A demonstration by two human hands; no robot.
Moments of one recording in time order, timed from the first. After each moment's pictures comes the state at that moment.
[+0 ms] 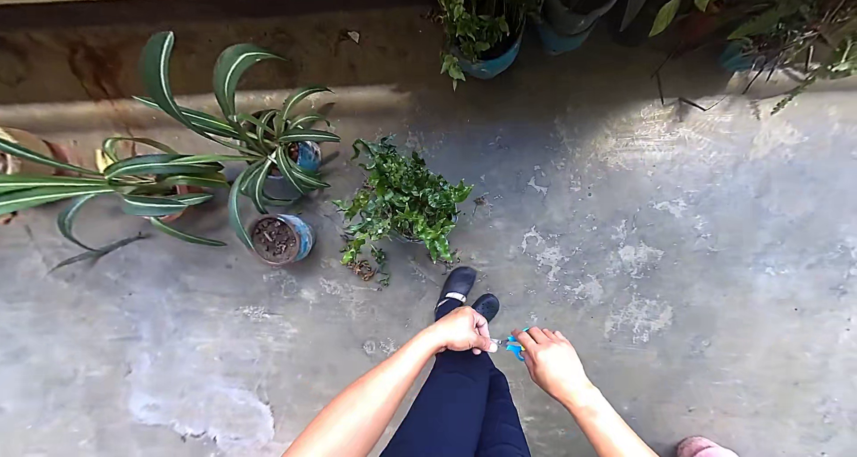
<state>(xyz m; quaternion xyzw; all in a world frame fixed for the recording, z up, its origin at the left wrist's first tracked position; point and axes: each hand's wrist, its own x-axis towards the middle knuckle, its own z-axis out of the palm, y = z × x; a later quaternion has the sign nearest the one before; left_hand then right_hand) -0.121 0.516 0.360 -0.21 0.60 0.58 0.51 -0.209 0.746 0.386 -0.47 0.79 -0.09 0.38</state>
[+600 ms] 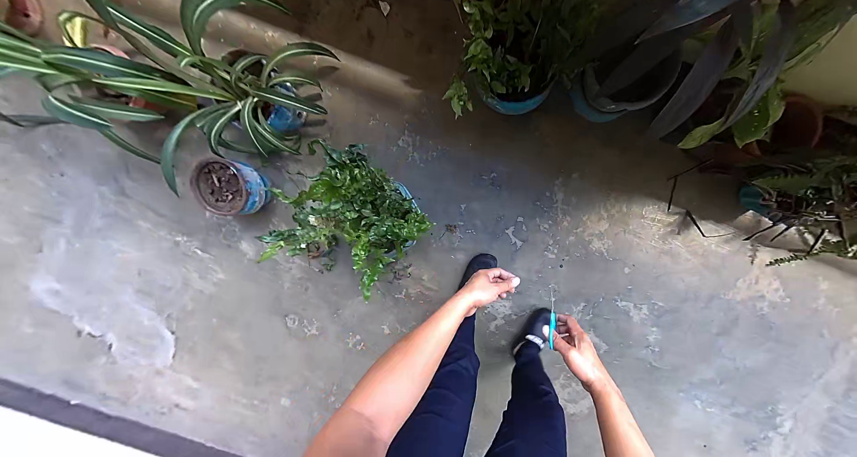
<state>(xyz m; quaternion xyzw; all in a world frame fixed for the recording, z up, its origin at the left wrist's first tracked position) -0.414 0.524 0.239 -0.50 0.41 0.74 0.20 -0.569 0.735 0.279 -0.10 0.74 -0.21 0.63</state>
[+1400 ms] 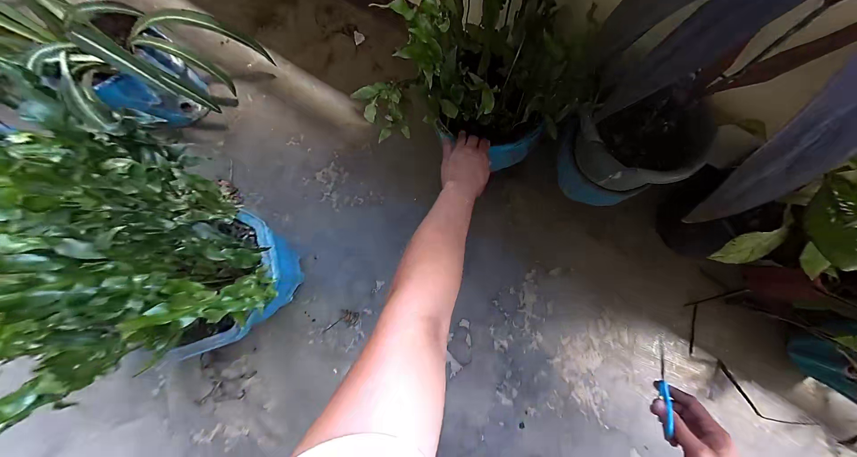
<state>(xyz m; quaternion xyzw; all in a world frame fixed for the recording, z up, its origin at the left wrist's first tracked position) -0.655 0.263 -0.046 -0.52 0.84 0.15 0.00 -0.865 0.757 -0.006 -0.21 0.81 -0.36 0.41</state>
